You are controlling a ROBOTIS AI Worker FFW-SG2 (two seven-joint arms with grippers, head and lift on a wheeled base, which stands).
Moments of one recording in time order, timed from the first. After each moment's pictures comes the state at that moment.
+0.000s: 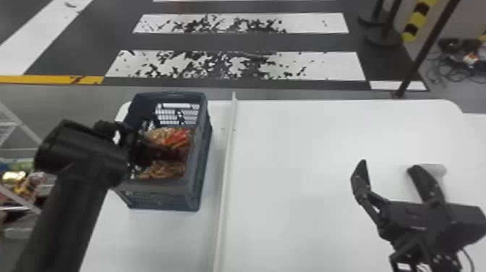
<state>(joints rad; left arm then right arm) -0.22 0.26 -0.02 -1.45 -0.43 0.83 -0.92 0.59 -0.02 0.03 -1.93 -0.06 -0.15 -0.09</state>
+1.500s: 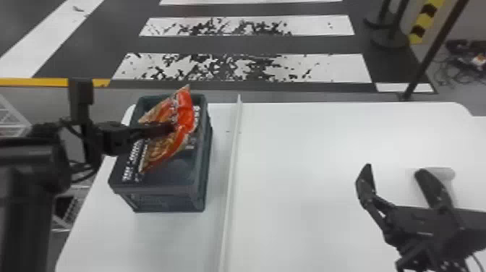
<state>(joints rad) -0.08 0.26 0.28 -1.77 -0.04 0.89 -1.00 0.60 -0.01 0.04 -1.95 -0.05 -0.14 -0.09</state>
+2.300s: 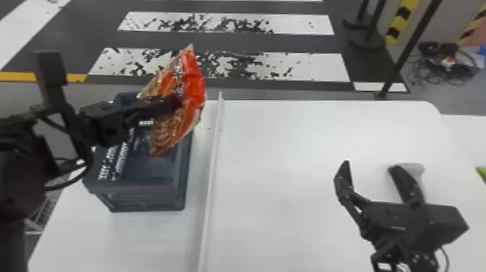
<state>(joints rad) 0.04 0.11 0.26 -2.20 0.11 1.06 -0.88 0.62 0.00 0.04 -1.97 -0.04 -0.14 -0.09</state>
